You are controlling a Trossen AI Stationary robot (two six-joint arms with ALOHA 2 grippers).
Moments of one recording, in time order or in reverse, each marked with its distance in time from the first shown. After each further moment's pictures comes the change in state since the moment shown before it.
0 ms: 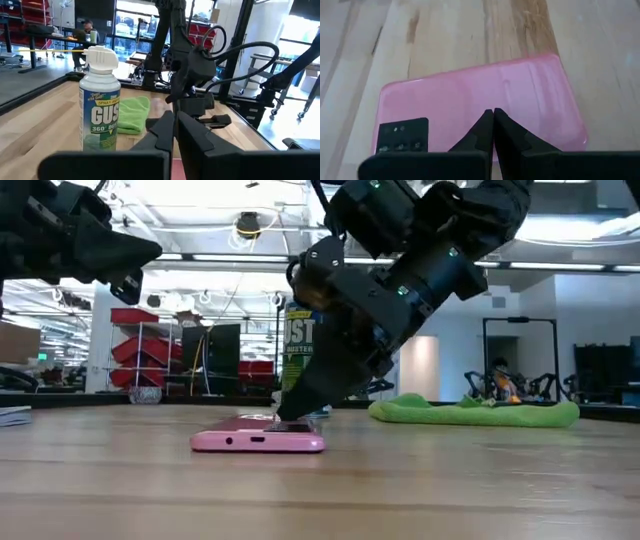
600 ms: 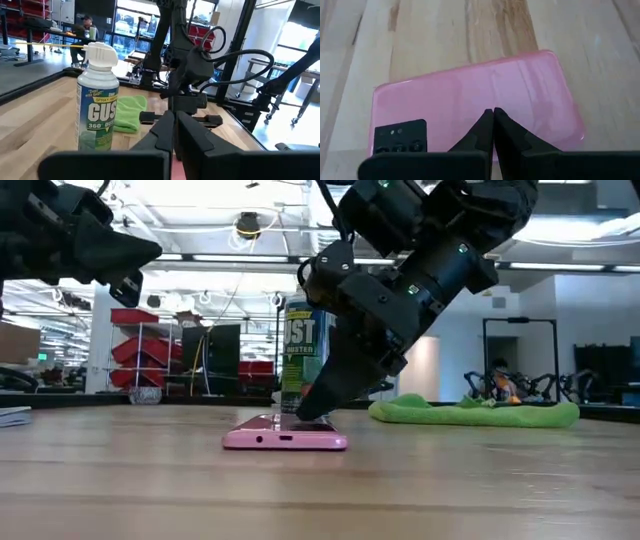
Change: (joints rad) left arm 0.000 0.000 0.000 -0.001 0.002 -0.049; right arm 0.003 -0.022 -0.037 -0.085 0.050 0.027
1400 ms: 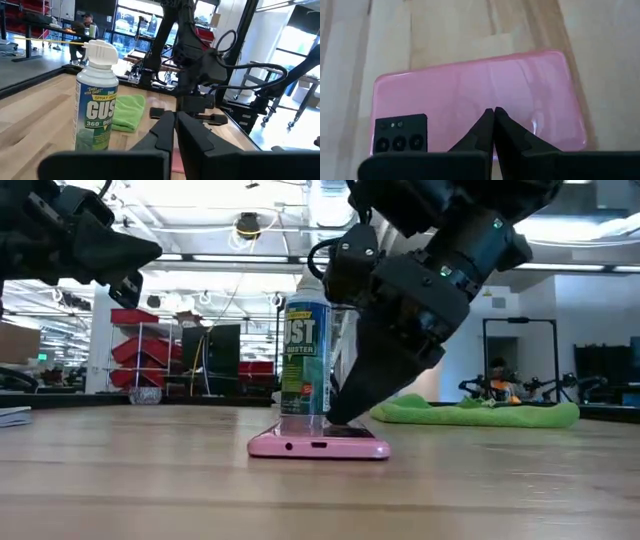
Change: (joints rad) left arm 0.000 0.000 0.000 -0.001 0.000 -0.027; right arm 0.103 -0.014 0.003 -0.115 0.037 0.089
